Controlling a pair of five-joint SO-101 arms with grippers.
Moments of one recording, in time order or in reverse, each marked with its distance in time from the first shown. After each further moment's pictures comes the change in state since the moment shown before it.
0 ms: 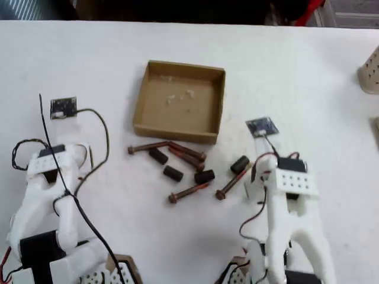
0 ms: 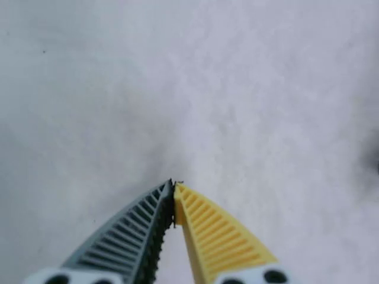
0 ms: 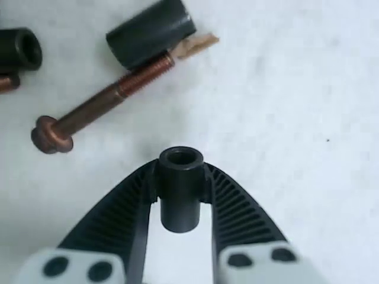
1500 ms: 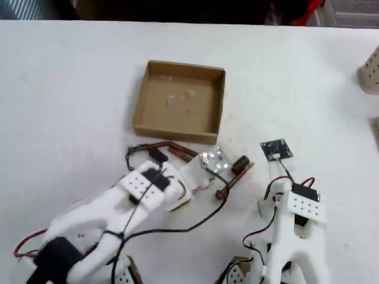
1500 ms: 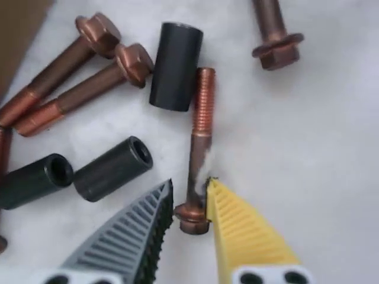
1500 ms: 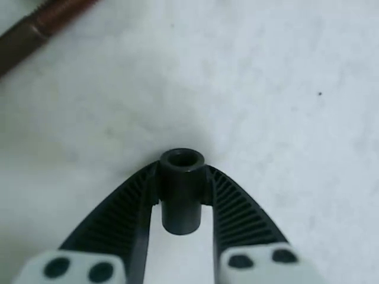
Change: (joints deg) left arm 56.3 -4.6 2.9 4.4 -16.4; right arm 12.5 -6.2 13.6 -9.2 11.3
